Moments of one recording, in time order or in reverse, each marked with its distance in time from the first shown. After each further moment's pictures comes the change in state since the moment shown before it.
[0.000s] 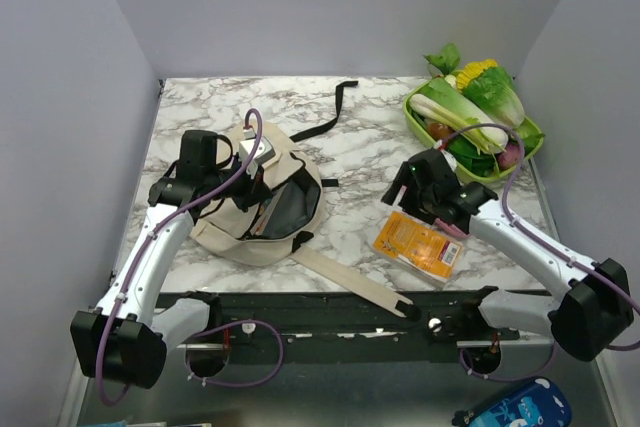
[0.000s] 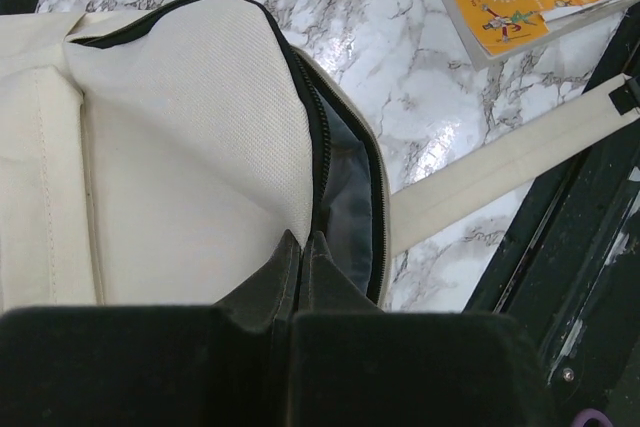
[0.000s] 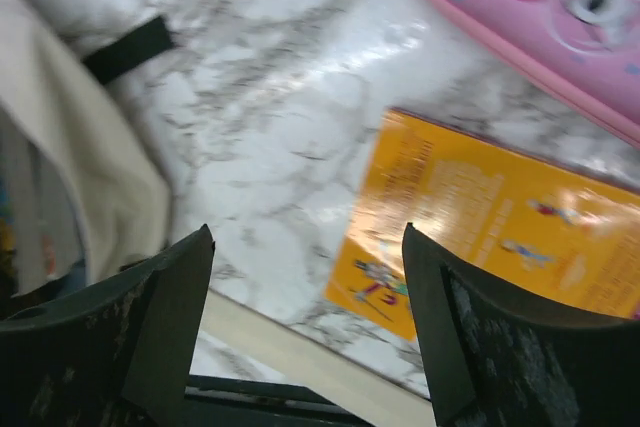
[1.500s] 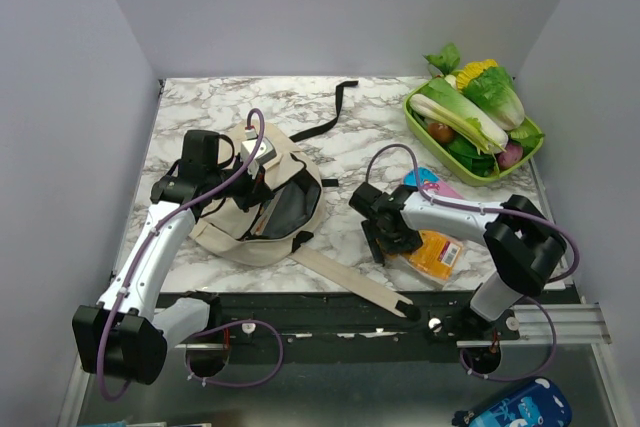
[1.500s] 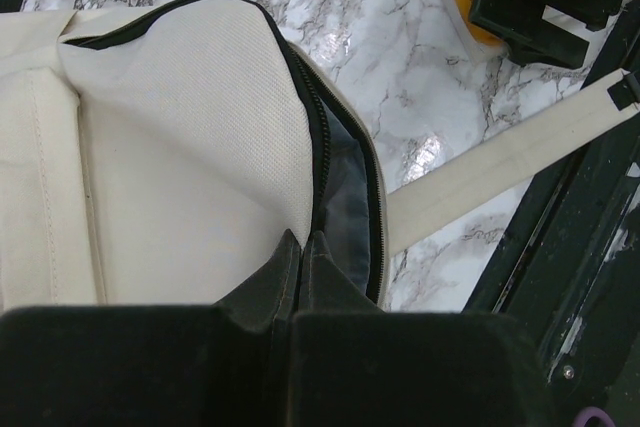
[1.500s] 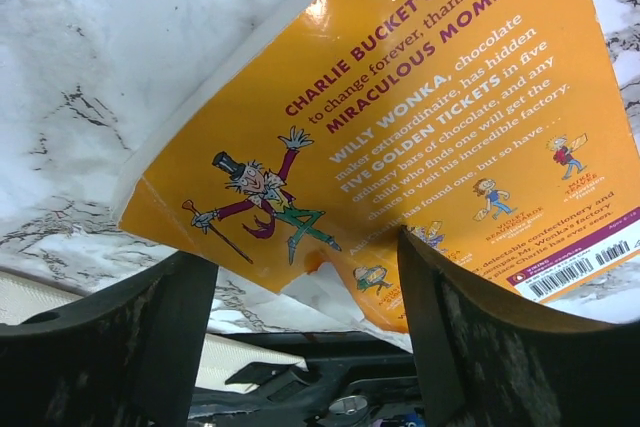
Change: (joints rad) left arm 0.000 0.019 -0.006 0.006 0.010 0.012; right arm 0.256 0.410 0.053 -0.322 0.089 -0.361
